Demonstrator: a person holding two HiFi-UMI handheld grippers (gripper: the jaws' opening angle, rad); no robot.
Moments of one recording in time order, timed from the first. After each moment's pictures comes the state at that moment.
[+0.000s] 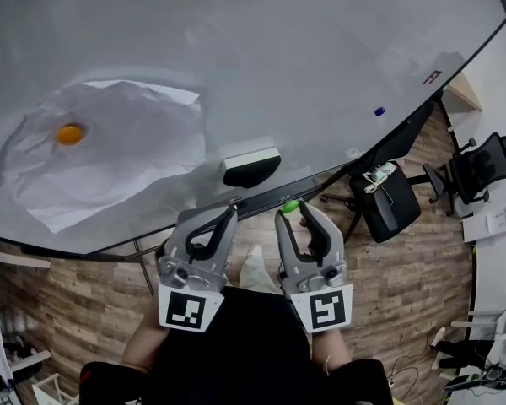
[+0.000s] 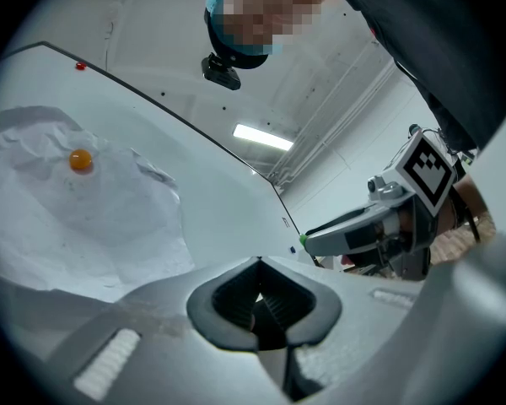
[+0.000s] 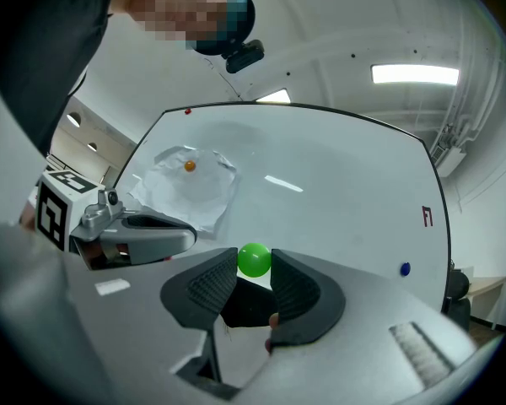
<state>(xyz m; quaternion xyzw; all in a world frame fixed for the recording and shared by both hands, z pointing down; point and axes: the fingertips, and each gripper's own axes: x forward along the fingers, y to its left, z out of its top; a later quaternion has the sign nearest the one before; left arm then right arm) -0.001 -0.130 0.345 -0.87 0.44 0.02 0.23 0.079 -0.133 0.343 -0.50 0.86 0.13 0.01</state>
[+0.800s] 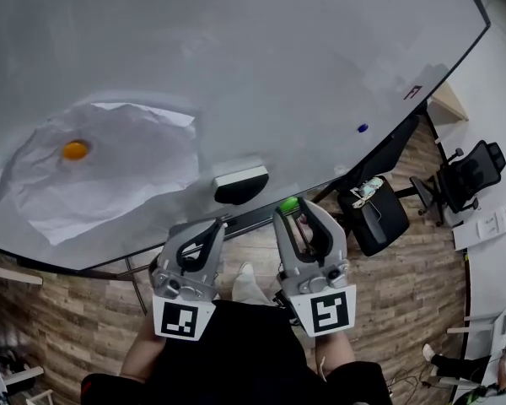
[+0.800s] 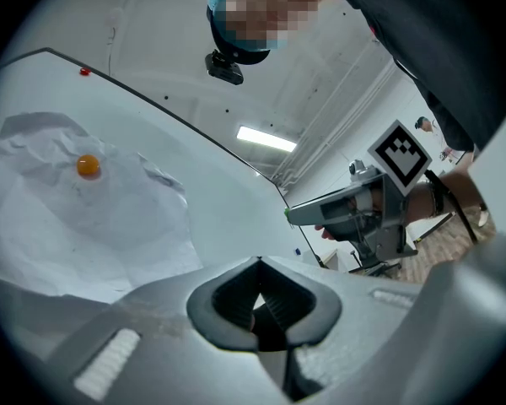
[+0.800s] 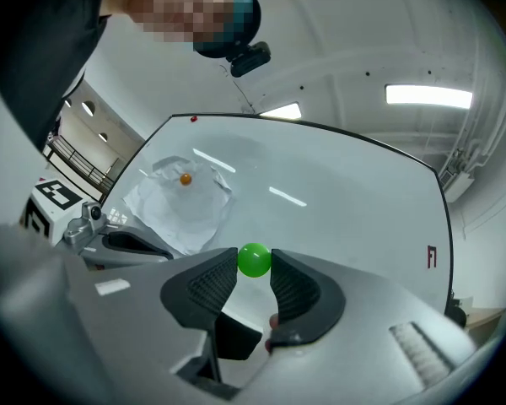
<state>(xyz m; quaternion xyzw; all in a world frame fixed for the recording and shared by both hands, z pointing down) -0.008 -0.129 0.340 -0.86 0.45 0.03 0.23 0.079 -0.141 0.290 -0.49 0.85 0.19 0.01</state>
